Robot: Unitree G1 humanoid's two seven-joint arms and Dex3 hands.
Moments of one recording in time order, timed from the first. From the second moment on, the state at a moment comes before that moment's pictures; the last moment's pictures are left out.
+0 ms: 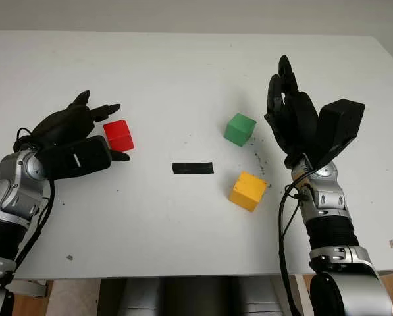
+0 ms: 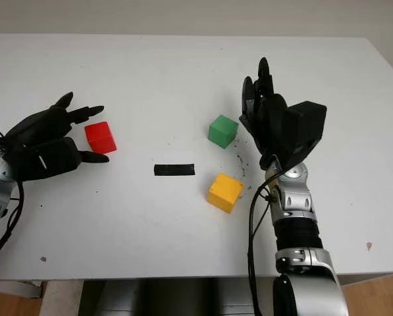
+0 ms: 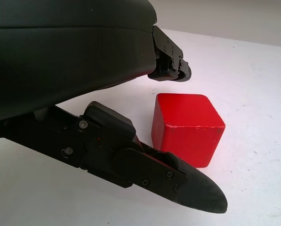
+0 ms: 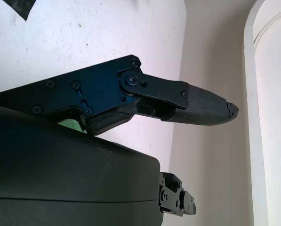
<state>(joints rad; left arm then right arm) -0.57 0.73 -0.12 0.36 0.56 0.01 -0.24 -0.64 -0.18 -0.17 0.48 0.13 -0.02 0.16</state>
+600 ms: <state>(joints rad) -0.56 0.69 -0.14 0.48 0.59 -0.07 -0.03 -0.64 -0.18 -0.16 0.48 0.13 -0.02 0.17</state>
